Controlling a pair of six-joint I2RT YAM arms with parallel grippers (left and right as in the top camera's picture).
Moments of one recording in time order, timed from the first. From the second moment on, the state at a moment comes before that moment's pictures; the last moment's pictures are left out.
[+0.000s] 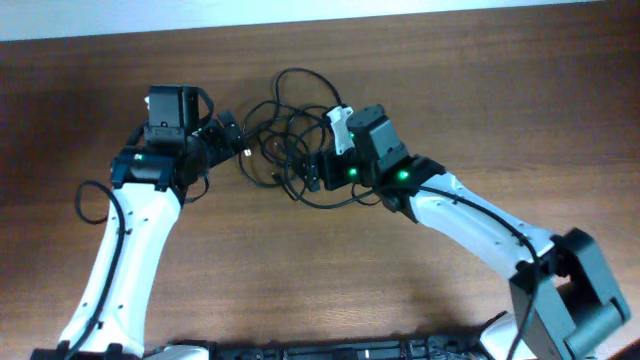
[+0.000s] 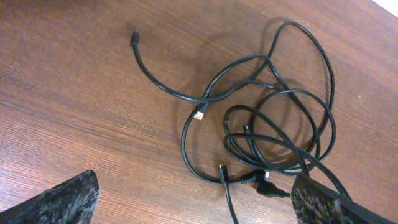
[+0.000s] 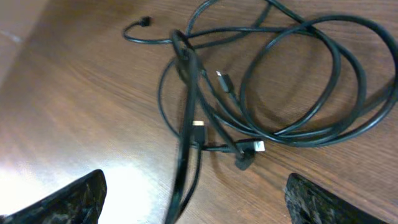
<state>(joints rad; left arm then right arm) -0.12 1.45 1.24 -0.77 -0.03 -0.54 0.56 1.65 1.02 -0.09 -0.31 0.39</state>
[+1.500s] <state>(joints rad) -0.32 1.99 1.27 -0.52 0.18 -0.69 0.54 0.62 1.02 -0.75 0.74 0.28</state>
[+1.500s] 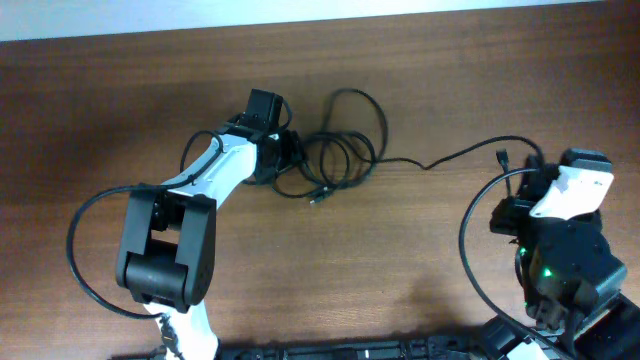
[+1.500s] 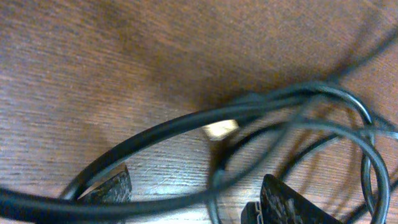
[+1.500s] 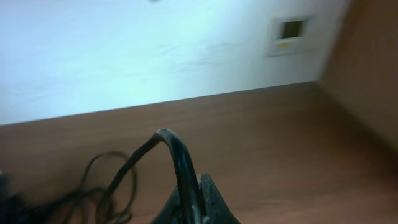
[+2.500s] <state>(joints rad) -0.23 1.98 1.28 -0.57 0.30 -0.46 -0.09 1.47 1.03 -0.62 -0.31 0.20</state>
